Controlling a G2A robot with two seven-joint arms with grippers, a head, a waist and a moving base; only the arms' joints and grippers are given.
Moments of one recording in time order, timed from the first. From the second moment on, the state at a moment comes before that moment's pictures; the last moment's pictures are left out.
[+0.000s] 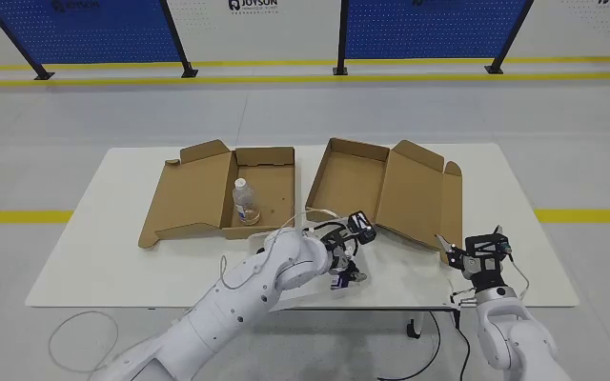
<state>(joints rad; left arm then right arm) 0.85 -1.37 -0.69 -1.42 1.00 -0.31 -0.92 -1.73 -1.15 1.60 -1.80 -1.33 0.00 0.00</state>
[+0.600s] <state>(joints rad) 0.81 -1.37 -0.72 -1.44 0.92 -0.25 -1.09 -1.73 -1.15 1.60 -1.80 -1.33 0.00 0.00</state>
